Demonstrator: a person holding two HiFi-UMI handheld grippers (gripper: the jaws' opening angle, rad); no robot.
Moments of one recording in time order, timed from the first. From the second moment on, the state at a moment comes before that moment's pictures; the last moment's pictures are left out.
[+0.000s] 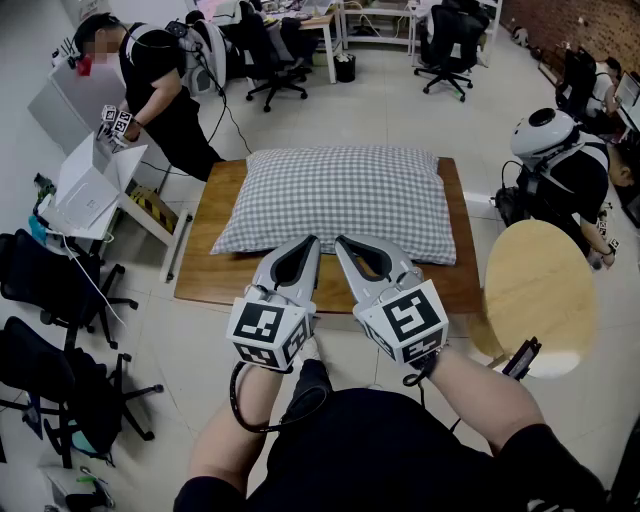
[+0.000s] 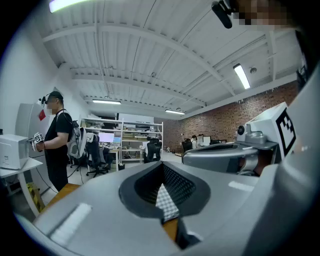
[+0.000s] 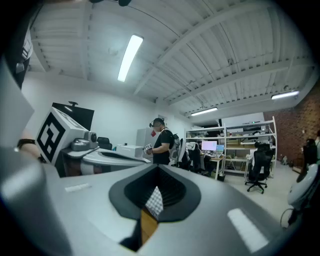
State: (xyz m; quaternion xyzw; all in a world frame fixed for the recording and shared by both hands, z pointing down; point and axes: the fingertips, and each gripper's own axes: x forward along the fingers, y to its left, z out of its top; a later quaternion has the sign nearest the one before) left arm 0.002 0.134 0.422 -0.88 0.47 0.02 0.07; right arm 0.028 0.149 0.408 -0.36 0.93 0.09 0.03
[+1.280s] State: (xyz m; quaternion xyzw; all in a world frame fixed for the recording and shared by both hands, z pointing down) left arm -0.321 -0.208 0.467 -0.85 0.50 0.06 -0.15; right arm -0.297 -0.188 0.420 -0.33 0.94 0.02 -0.08
